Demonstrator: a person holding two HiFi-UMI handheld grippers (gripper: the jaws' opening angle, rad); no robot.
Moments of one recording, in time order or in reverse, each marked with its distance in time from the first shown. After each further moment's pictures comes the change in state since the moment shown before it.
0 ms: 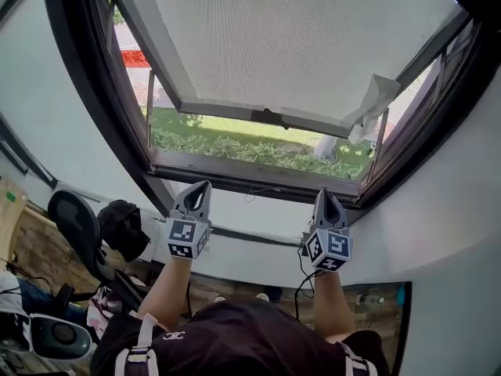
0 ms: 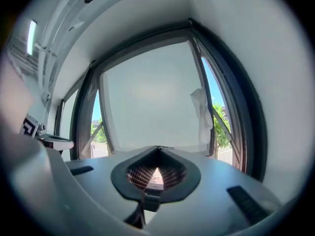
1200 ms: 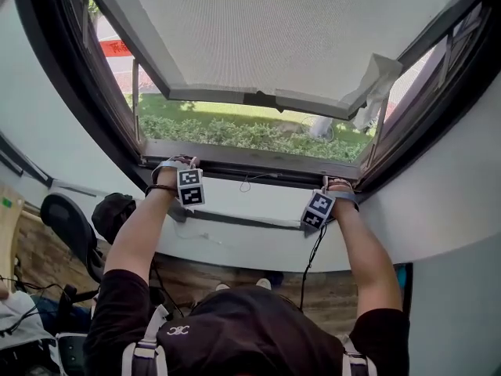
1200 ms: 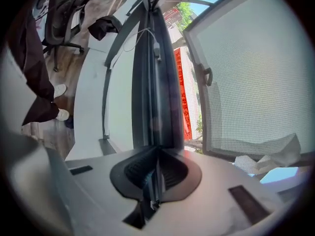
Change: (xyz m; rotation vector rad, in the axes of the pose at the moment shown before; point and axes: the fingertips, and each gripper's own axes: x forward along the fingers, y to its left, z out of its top) left arm 0.097 0.052 -0.196 1.164 0.854 -0.503; right arm 0.065 -0.092 -0.189 -1.457 0.922 0.221
